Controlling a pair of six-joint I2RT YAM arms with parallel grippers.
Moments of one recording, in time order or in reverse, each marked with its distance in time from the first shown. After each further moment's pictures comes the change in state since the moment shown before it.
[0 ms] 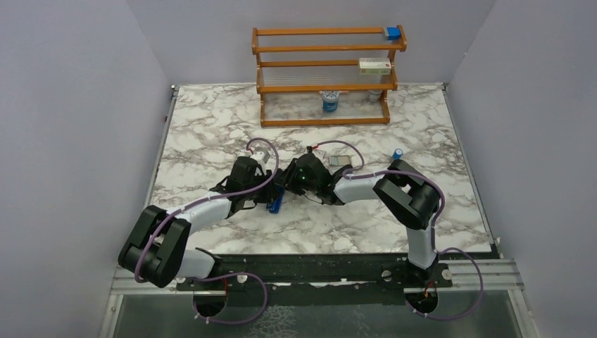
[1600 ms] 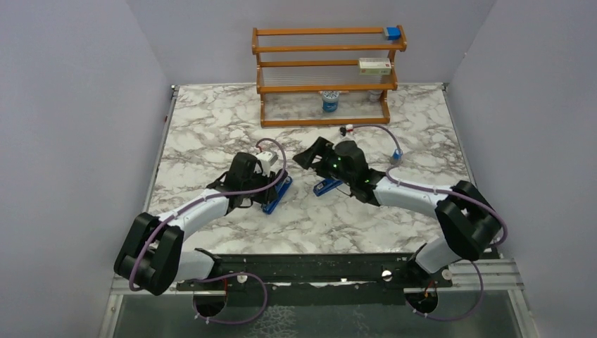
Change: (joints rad) left arm -0.002 -0.013 0.126 -0.222 0.064 0.334; right arm -0.156 -0.482 -0.244 -0.006 0.025 -0.188
